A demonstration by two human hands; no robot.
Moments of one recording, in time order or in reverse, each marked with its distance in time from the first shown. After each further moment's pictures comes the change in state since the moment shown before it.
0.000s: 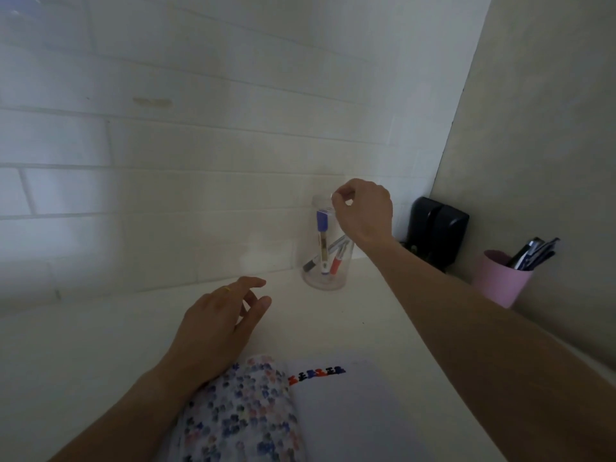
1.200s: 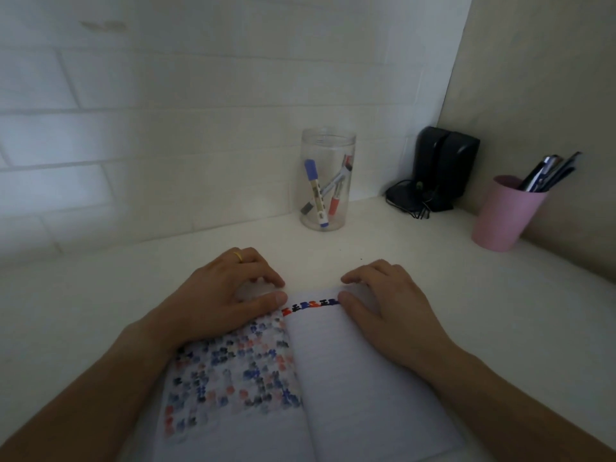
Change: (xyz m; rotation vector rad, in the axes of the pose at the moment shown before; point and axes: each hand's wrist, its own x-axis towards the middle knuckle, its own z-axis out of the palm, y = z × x) left_hand -0.019 0.005 -0.002 0.014 -0.386 0.201; right_hand -0.216 0.055 -0.063 -0.058 -0.483 -0.066
